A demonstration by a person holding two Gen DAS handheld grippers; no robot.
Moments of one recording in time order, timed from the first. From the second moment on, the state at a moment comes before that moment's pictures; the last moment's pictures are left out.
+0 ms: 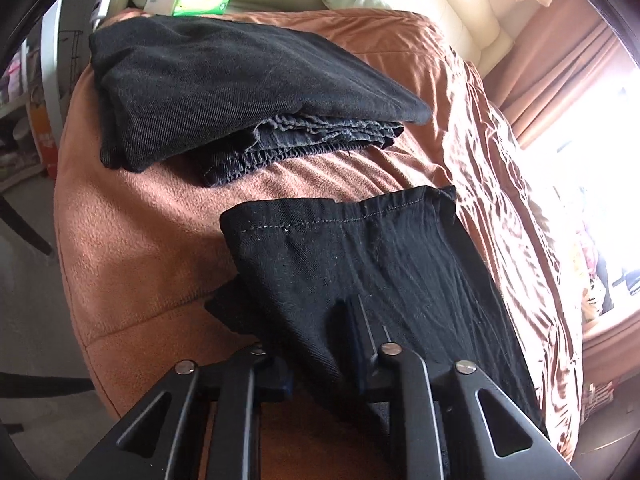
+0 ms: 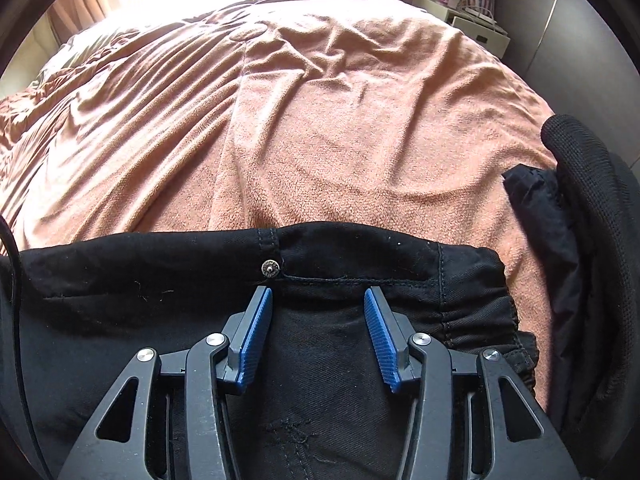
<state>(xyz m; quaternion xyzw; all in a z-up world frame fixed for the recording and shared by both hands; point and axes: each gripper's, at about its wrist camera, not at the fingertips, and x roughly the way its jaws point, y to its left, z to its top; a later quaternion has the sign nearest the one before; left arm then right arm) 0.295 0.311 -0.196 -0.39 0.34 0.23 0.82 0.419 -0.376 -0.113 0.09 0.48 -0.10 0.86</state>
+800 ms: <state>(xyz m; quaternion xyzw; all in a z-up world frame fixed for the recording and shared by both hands) 0.322 0.306 -0.082 -0.33 0.27 0.14 0.90 0.313 -0.252 -0.029 0.10 0.41 0.04 0.91</state>
